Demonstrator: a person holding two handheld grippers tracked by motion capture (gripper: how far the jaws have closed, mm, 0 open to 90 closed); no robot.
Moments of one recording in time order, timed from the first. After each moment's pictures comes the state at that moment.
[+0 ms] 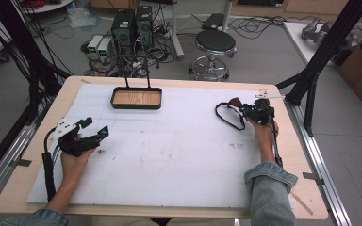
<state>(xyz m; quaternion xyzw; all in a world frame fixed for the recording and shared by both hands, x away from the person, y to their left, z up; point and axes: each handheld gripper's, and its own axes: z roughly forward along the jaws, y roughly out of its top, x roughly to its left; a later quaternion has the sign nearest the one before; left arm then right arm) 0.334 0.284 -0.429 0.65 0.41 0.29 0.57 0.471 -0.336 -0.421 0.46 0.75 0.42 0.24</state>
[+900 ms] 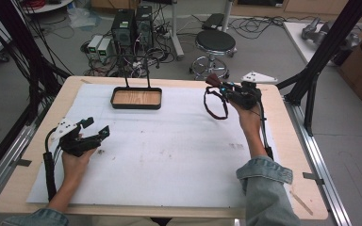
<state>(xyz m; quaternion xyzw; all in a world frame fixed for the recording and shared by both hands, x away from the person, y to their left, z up) 0.334 0.282 -0.430 0.65 0.41 0.28 0.58 0.455 -0.253 -0.332 0.34 0.73 0.54 0.24</state>
